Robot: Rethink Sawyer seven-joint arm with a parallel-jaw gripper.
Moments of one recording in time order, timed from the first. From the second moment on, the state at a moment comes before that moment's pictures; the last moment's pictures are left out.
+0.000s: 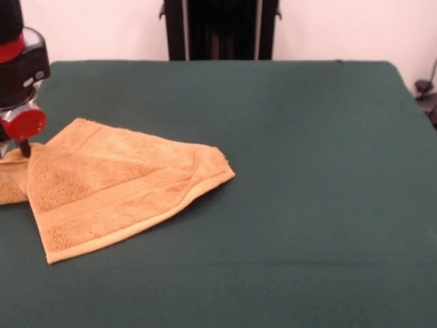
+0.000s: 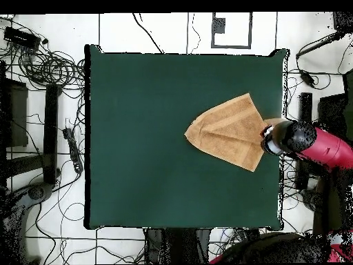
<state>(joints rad) -0.65 -0.35 0.06 1.19 -0.31 0.78 2.15</state>
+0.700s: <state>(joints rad) -0.90 -0.40 0.28 1.21 -0.40 0.78 1.86</state>
